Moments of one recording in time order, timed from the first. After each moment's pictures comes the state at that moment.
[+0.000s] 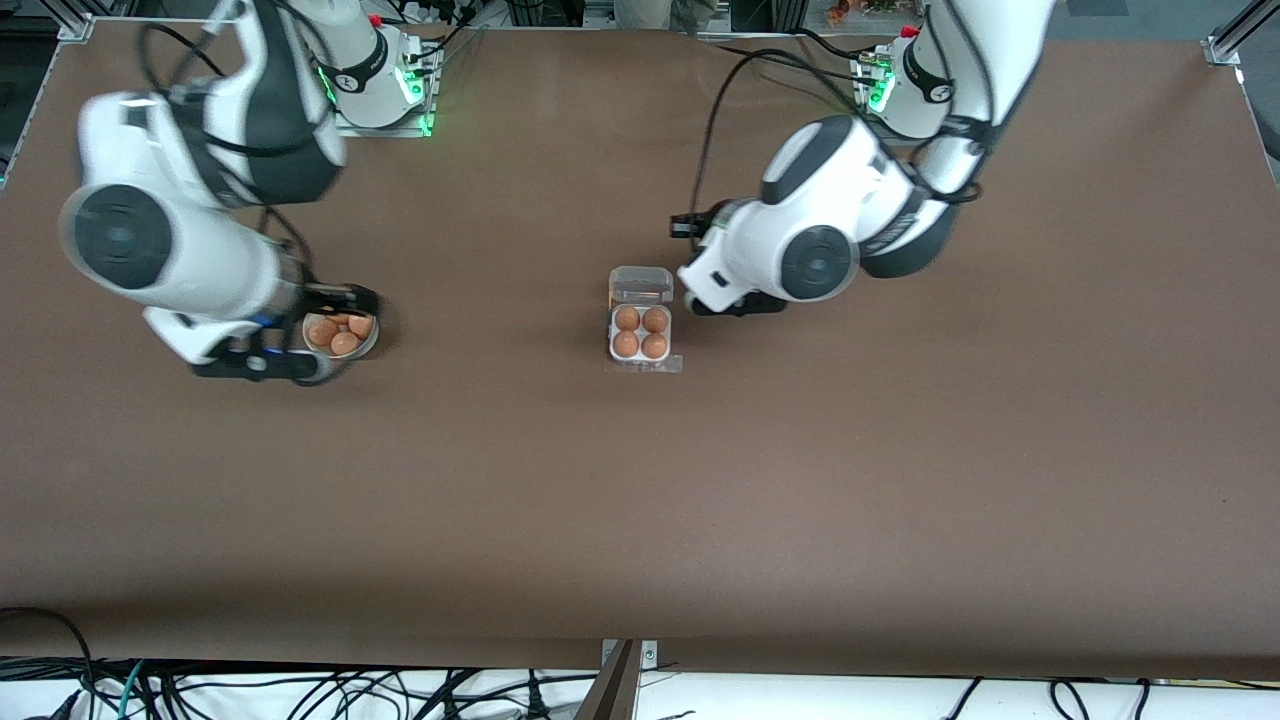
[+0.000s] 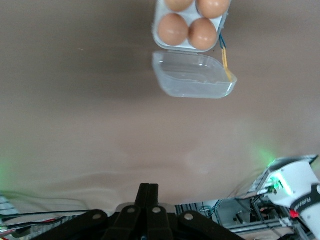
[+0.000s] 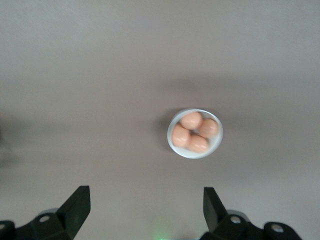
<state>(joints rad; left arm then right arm) -0.34 0.51 -0.35 -1.51 -0.41 1.63 -0.68 0.52 0.32 -0.36 -1.48 0.05 1.52 0.14</state>
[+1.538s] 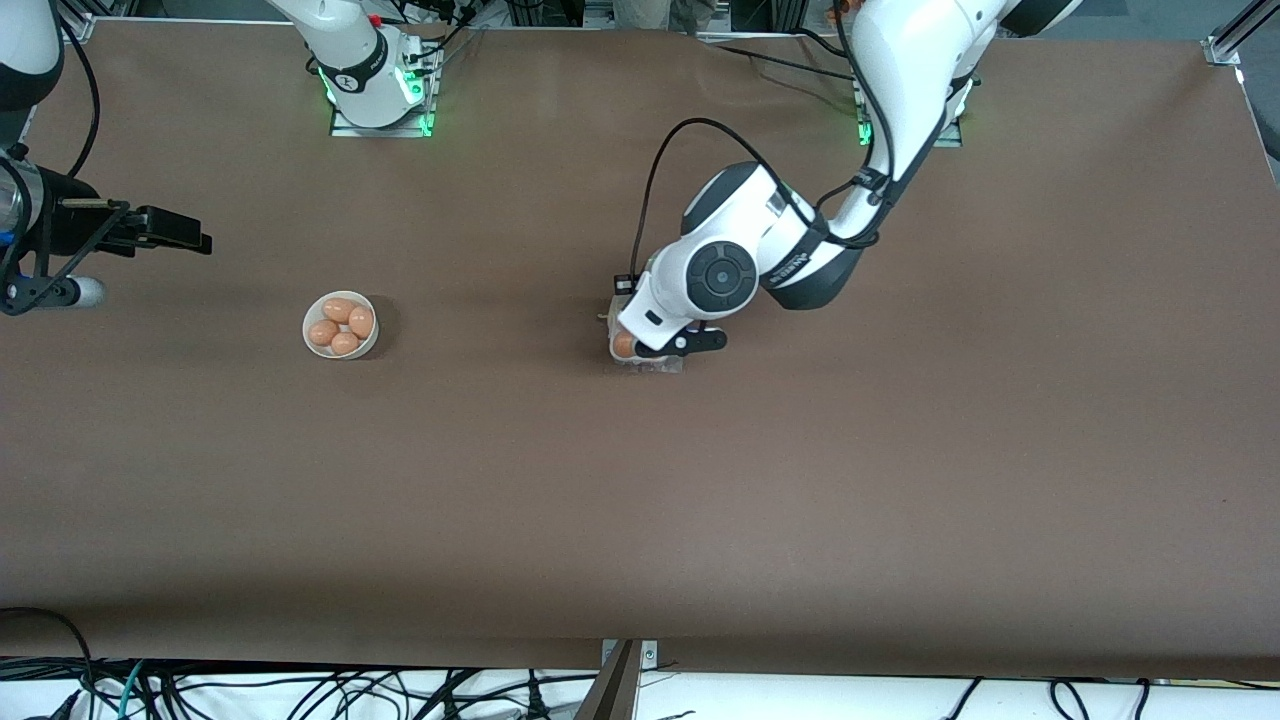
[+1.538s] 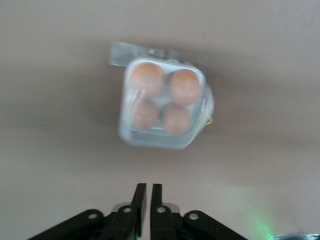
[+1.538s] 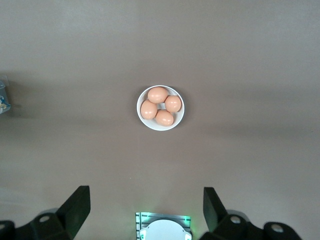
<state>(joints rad) -0.45 0.69 -0.28 -1.33 -0.25 1.78 -0.77 0.03 0.13 -0.07 -1.54 0.07 1.43 -0.06</state>
